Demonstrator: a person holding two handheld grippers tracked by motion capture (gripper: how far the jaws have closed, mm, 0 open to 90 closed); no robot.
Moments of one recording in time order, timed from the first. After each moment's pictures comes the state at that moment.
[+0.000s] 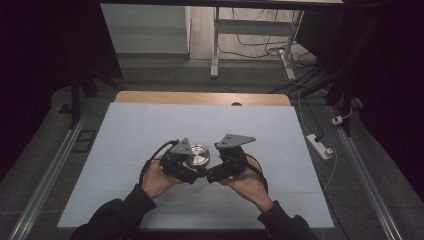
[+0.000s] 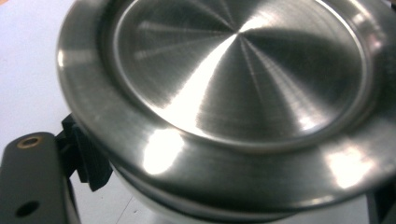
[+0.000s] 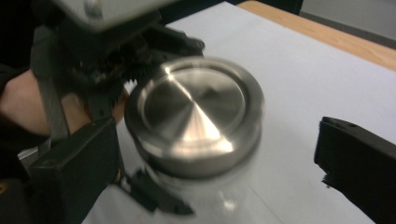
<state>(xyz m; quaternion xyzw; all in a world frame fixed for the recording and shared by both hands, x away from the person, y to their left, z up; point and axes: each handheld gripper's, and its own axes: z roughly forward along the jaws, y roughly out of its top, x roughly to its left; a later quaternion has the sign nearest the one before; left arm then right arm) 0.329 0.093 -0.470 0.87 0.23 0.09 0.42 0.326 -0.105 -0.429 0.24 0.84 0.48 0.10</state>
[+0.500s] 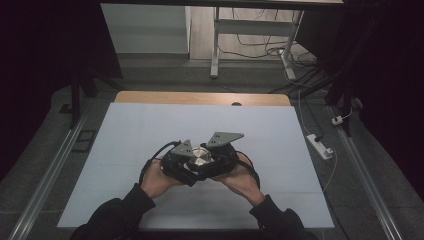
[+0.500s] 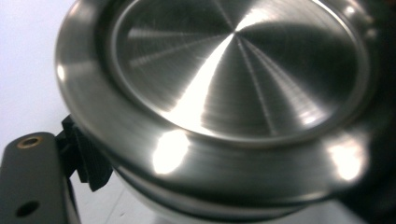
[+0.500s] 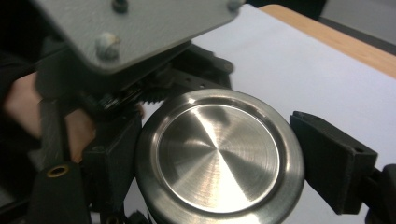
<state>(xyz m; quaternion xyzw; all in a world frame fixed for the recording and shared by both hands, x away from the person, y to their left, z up) 0.328 0.092 -0.469 0.88 0.19 0.04 0.44 0.333 -0.090 -0.427 0.18 0.86 0.48 0.07</state>
